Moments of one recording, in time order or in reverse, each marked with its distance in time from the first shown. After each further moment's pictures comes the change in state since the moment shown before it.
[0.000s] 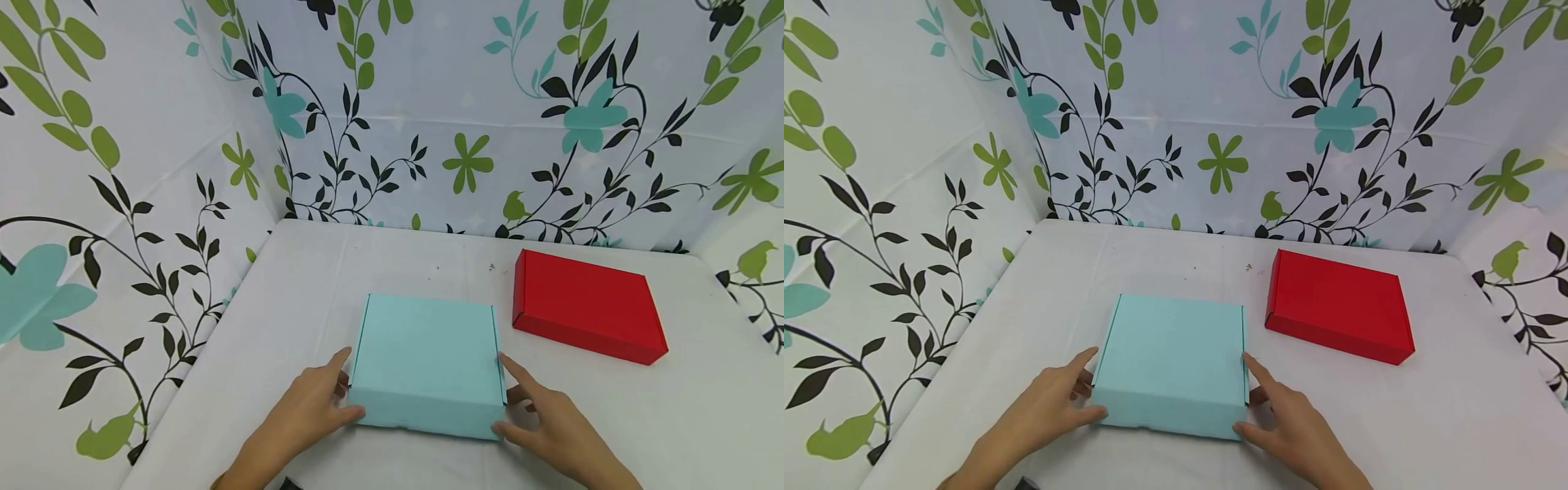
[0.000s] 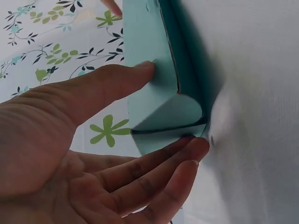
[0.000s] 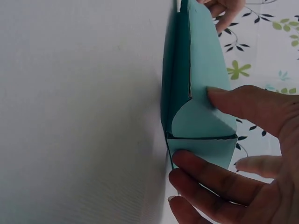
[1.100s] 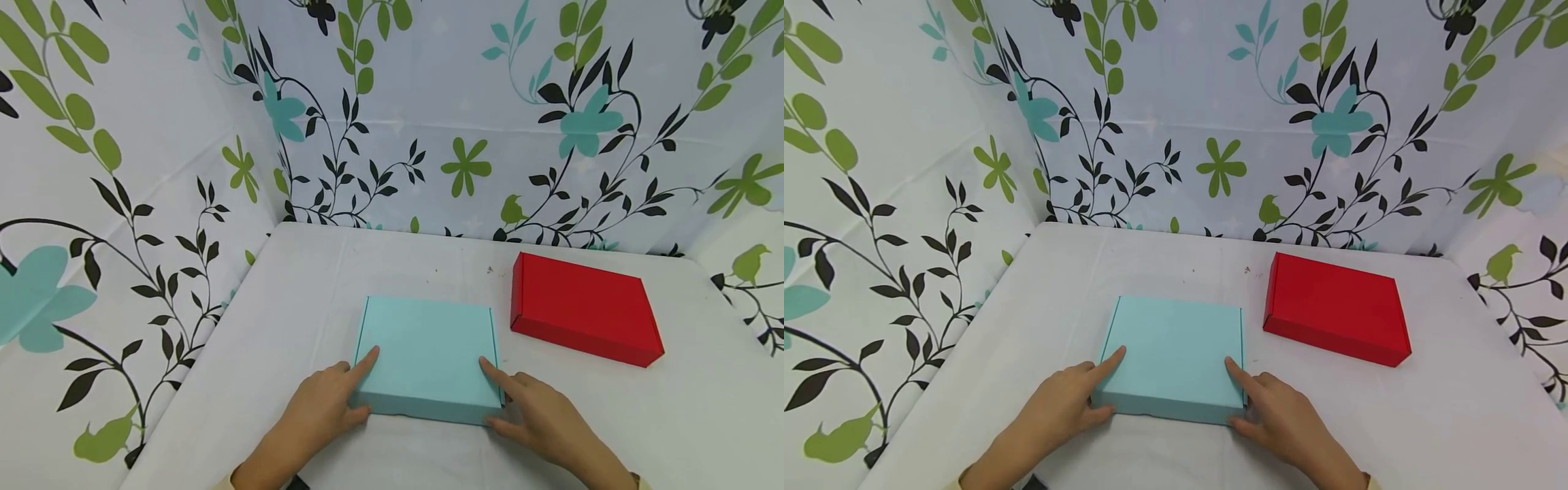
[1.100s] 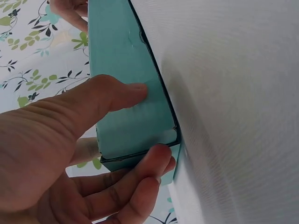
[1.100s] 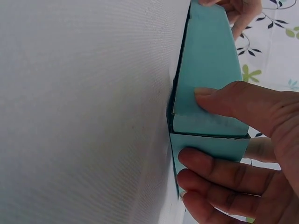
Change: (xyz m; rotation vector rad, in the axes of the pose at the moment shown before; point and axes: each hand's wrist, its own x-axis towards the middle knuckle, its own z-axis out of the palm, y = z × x) left_hand 0.010 0.001 0.014 0.308 0.085 0.241; right_hand 0.013 -0.008 0.000 -0.310 0.065 -0.237
